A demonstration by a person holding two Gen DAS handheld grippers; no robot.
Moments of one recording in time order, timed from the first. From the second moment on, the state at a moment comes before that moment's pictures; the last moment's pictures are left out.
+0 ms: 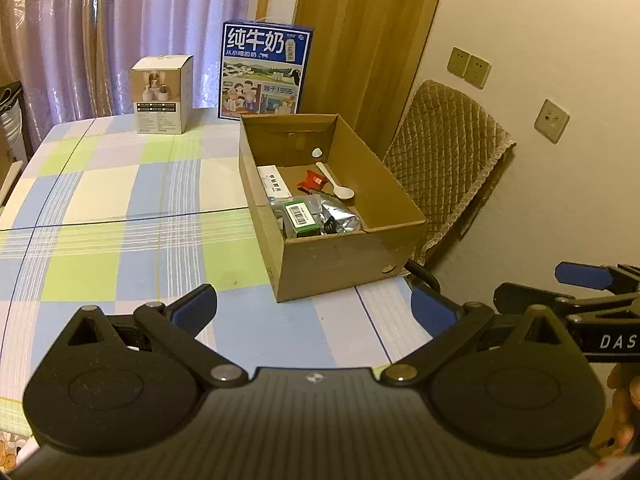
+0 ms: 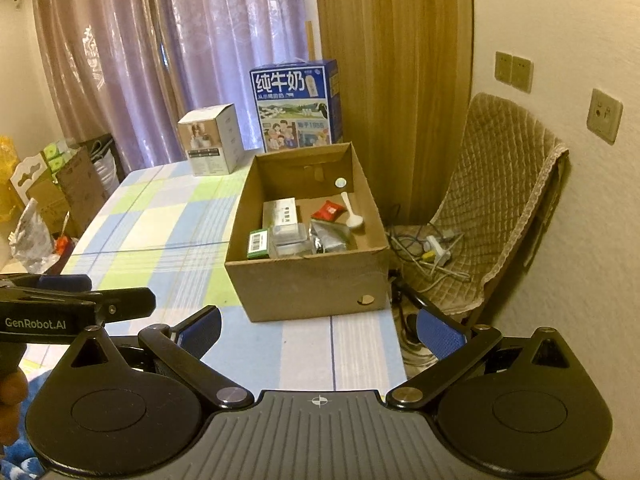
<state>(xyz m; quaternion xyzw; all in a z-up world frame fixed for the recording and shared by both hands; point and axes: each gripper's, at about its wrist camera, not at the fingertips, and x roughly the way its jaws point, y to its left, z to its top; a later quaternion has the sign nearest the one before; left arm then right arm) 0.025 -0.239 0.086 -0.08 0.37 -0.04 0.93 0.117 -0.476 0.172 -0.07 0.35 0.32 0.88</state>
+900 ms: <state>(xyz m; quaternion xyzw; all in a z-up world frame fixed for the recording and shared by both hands) 0.030 -0.238 0.081 -0.07 0.37 -0.02 0.93 0.123 -0.467 0.167 -0.07 0.35 0.33 0.87</state>
